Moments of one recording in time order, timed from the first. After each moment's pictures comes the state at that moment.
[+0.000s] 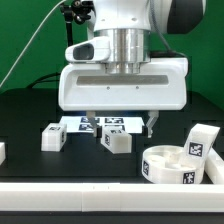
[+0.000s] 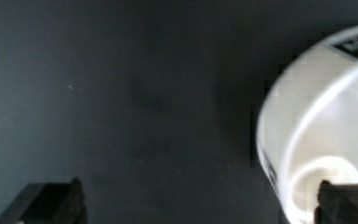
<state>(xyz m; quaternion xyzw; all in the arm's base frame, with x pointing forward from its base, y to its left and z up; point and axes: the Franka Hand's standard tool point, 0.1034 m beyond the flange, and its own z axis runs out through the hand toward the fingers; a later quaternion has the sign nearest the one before) 0.551 -0.010 0.051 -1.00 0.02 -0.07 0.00</state>
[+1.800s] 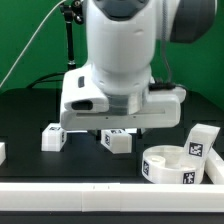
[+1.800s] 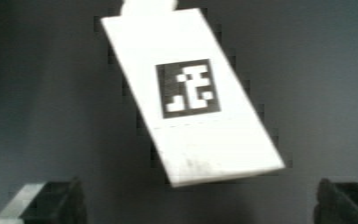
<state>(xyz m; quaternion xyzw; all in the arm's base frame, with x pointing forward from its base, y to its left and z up) 0.500 -0.006 0.028 -0.95 0.00 0.30 0.00</state>
